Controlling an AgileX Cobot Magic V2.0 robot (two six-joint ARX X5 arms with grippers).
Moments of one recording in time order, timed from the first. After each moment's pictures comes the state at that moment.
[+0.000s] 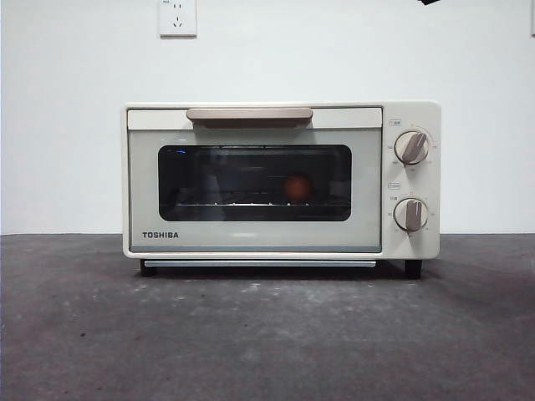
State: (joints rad) left arm 0.04 0.01 0.03 -0.17 0.19 0.02; right arm 0.70 0.76 0.81 -0.46 0.00 0.31
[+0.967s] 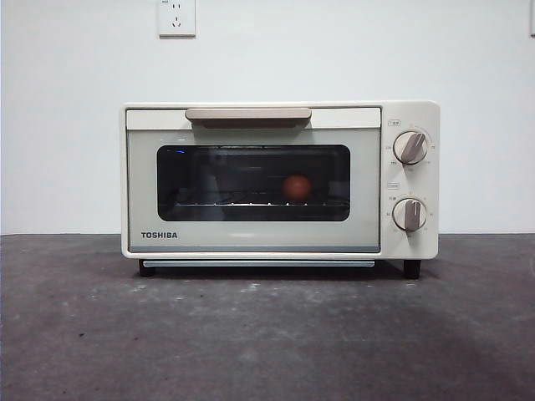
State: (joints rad) left arm 0.04 0.01 0.03 -0.17 0.19 0.02; right arm 0.00 0.30 0.41 -0.19 -0.14 0.13
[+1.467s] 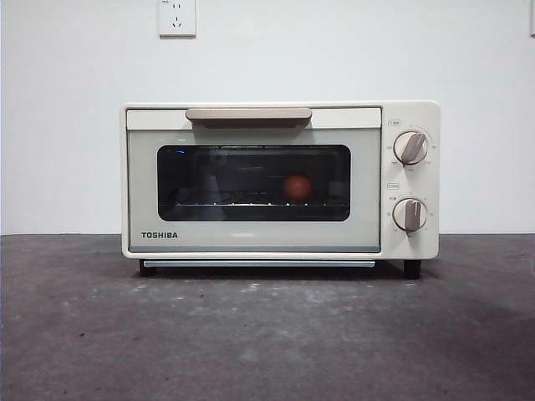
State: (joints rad) left arm 0.04 0.01 0.03 -0.17 0.19 0.02; right arm -0.06 0.03 0.05 -0.12 -0.11 0.10
